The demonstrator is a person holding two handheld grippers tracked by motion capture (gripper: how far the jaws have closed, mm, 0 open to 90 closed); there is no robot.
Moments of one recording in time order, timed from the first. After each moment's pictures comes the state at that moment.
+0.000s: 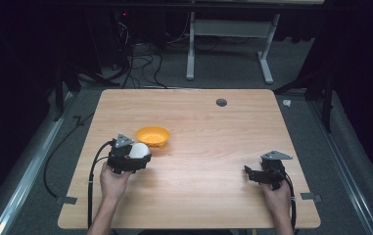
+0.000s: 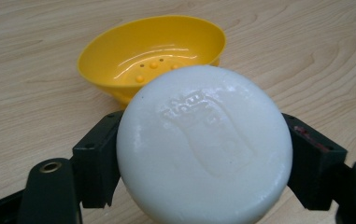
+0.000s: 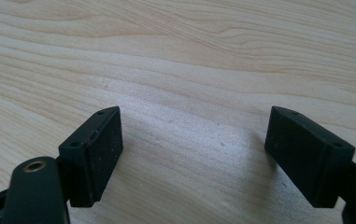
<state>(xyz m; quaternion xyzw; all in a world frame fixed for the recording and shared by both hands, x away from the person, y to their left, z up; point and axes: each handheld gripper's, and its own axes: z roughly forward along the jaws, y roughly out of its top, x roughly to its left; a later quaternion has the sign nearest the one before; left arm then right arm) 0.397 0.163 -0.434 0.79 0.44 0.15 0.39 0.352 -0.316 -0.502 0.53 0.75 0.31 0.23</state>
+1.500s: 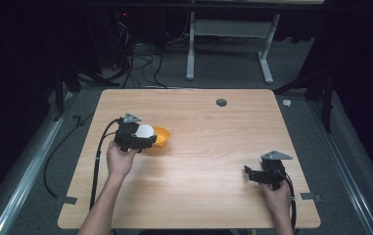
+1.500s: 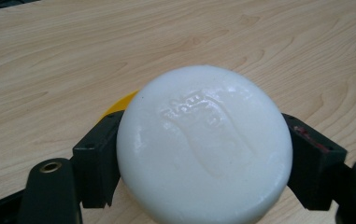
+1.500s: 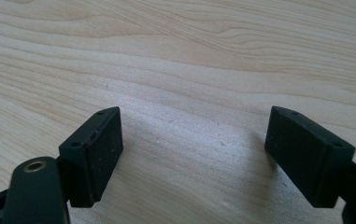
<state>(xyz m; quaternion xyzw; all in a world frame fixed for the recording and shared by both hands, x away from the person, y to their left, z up) 0.452 0.142 -0.405 0.80 0.44 0.15 0.38 0.352 -0.317 -0.502 0.53 0.75 0.31 0.23</state>
